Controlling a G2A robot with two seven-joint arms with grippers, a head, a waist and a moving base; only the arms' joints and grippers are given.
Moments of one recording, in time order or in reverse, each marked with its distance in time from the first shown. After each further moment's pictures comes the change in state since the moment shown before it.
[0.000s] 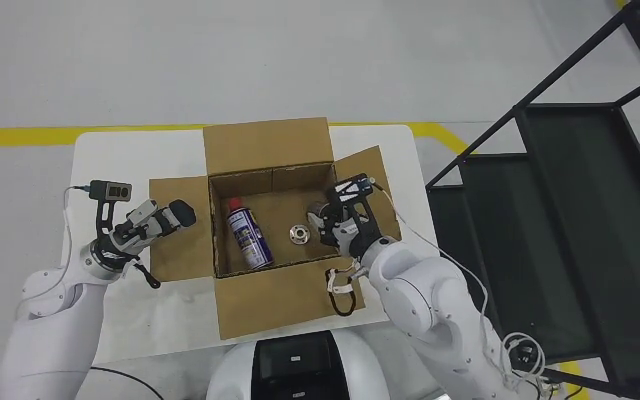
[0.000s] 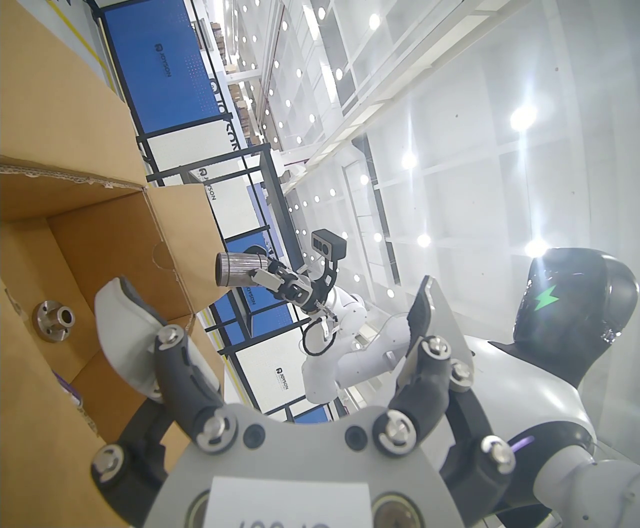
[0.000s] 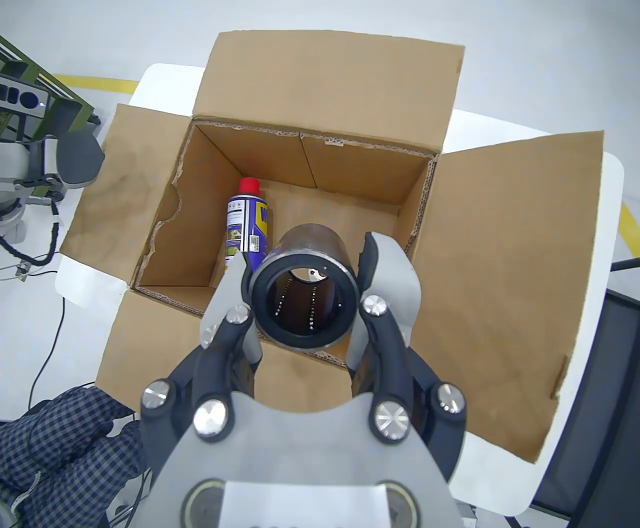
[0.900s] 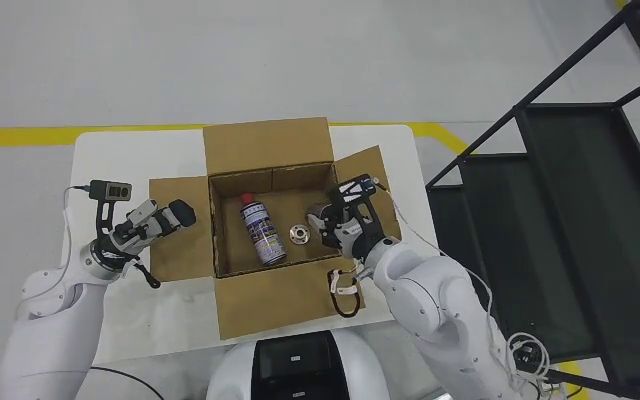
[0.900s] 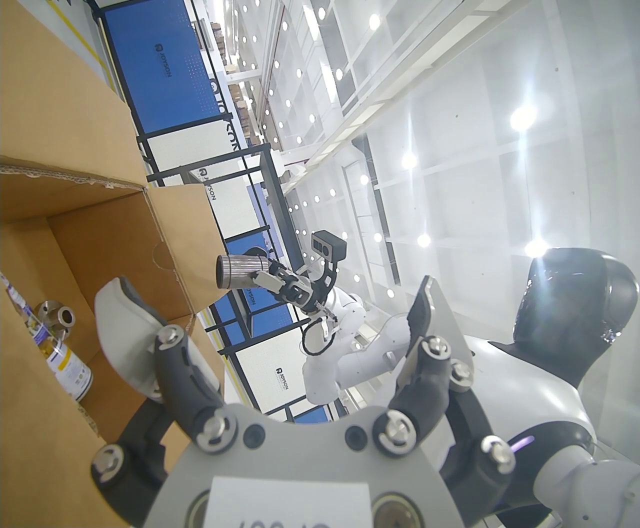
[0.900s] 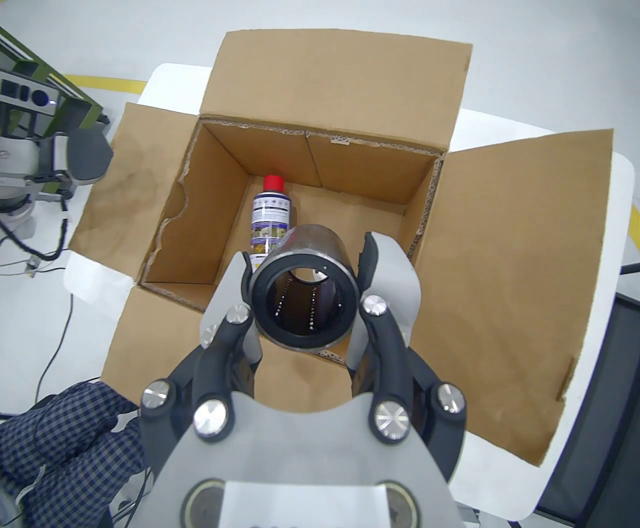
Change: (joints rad) left arm 0.000 0.000 0.000 0.000 0.000 0.000 0.000; right arm -0.024 0.007 0.068 -0.034 0.100 -0.056 0.018
